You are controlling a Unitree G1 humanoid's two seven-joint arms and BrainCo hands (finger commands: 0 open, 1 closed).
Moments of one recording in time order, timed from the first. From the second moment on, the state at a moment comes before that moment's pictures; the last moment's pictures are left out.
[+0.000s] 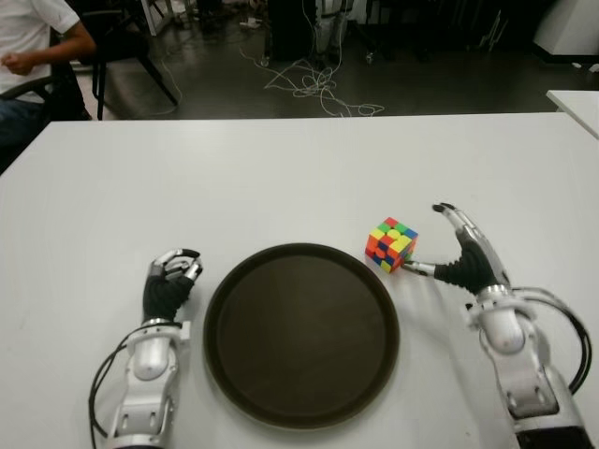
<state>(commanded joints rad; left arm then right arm) 0.10 0.00 0.09 0.19 0.03 0.01 0.11 -0.01 -0.27 0.09 -0.21 -0.69 0.35 0.21</state>
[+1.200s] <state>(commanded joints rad) 0.09 -0.01 0.08 0.21 0.04 -0.01 0.12 -0.18 -0.45 0.34 -0.16 -0.86 0.40 0.42</state>
